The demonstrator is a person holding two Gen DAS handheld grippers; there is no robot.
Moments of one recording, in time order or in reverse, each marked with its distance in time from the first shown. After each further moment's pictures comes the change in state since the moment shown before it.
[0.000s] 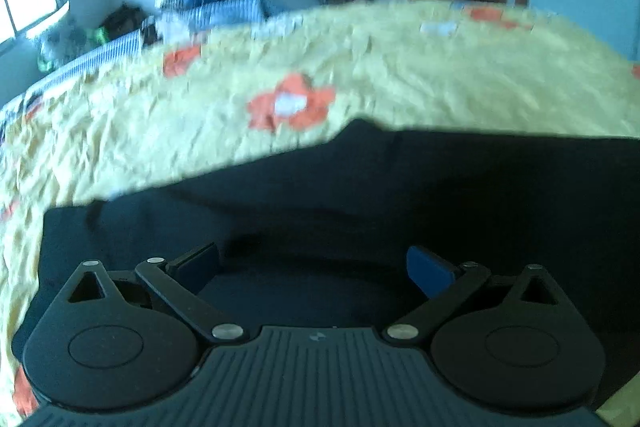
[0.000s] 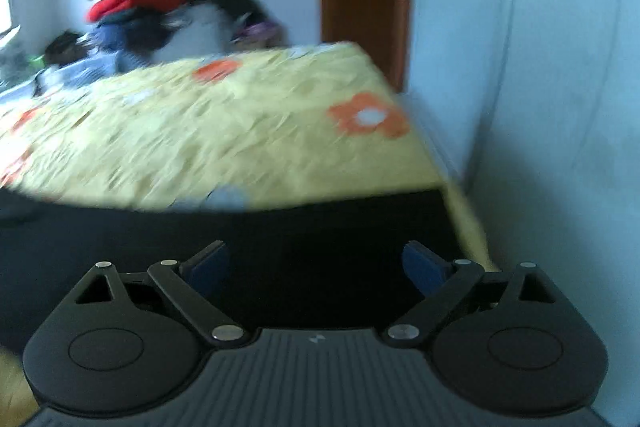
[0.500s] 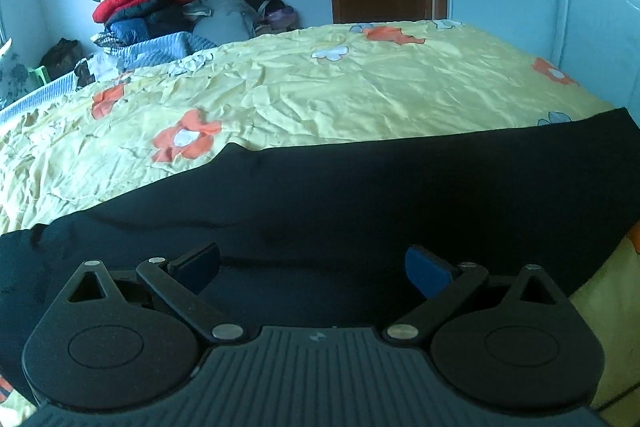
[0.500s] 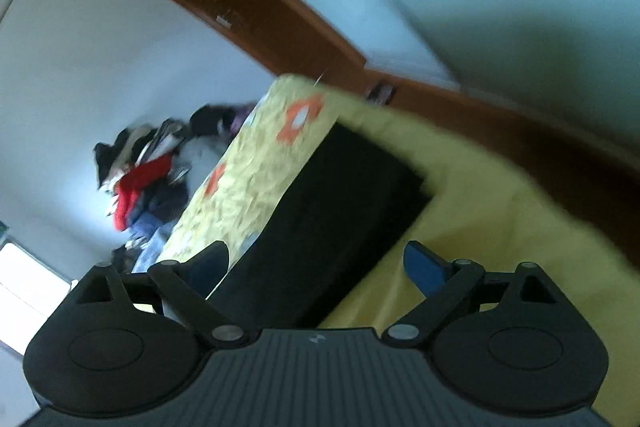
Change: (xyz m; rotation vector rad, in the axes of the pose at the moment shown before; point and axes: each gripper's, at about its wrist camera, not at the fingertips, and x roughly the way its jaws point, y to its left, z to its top) left arm -0.052 -0.054 -0.017 0.108 -0.103 -0.181; right arm -0.046 -0.096 -0.087 0.887 -0.108 0.364
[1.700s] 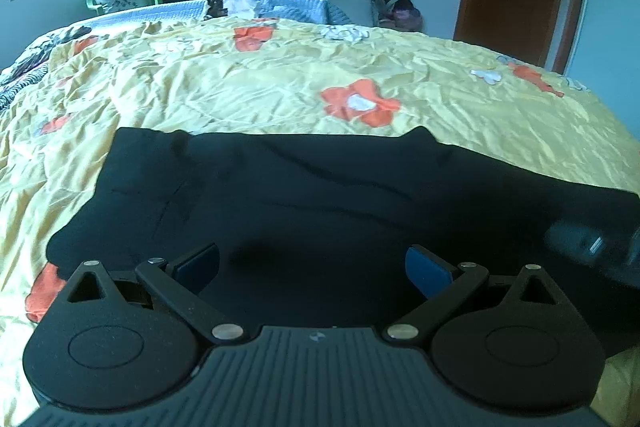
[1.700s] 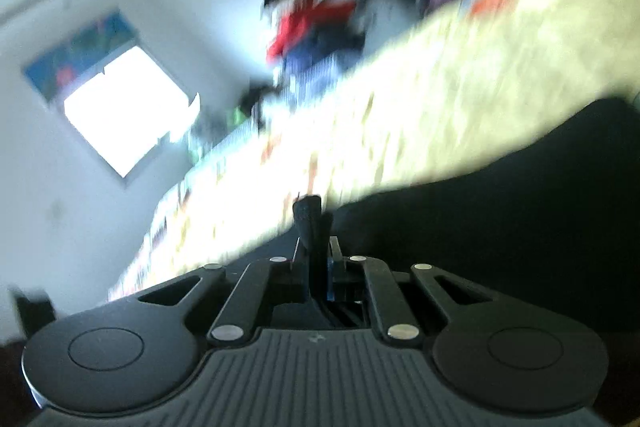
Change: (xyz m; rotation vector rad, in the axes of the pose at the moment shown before) left arm -0.020 0.109 -0.029 -0.350 0.039 0.206; right arm 0.170 0.216 -0.203 -0.498 0.420 0.368
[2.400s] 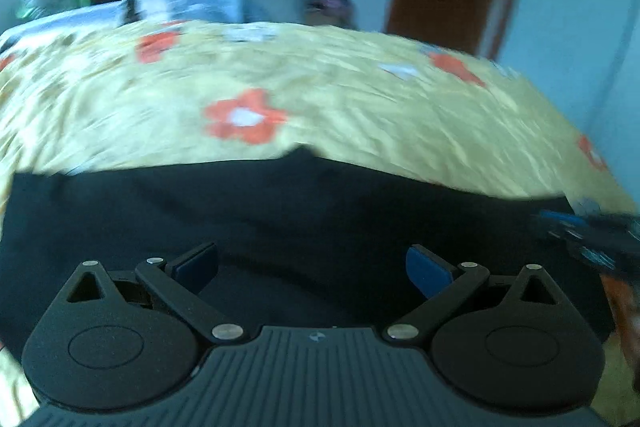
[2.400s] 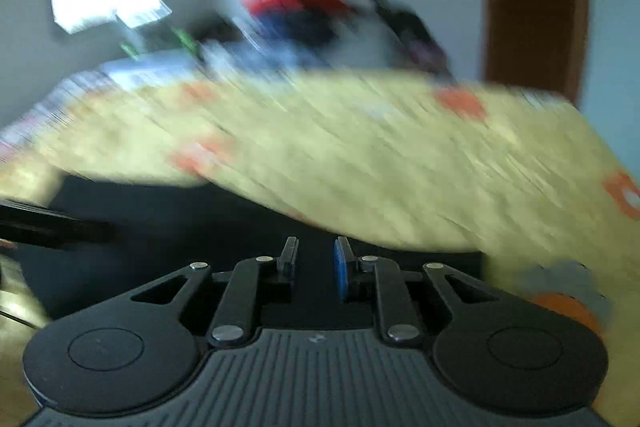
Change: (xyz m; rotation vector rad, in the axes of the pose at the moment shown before) left arm 0.017 -0.075 0.027 0.119 0.033 -0.199; right arm -0.022 -0.022 0.063 -0.418 0.078 -0.436
